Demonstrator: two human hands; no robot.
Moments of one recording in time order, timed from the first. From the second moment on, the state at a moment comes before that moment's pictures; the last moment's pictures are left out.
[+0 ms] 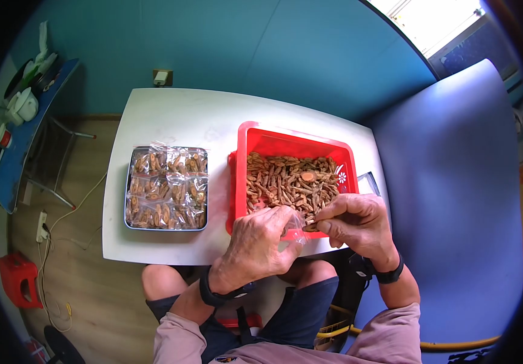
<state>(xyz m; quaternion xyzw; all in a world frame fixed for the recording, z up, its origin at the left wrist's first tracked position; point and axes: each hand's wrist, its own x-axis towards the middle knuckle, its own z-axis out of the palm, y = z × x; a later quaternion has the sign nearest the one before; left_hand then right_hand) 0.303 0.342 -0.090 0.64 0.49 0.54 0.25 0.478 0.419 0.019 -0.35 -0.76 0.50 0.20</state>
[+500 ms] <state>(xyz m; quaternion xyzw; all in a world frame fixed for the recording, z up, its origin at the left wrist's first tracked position) 0.304 0.343 -0.089 0.64 0.50 0.54 0.23 0.467 0.419 0.009 -0.32 -0.82 0.46 0.14</state>
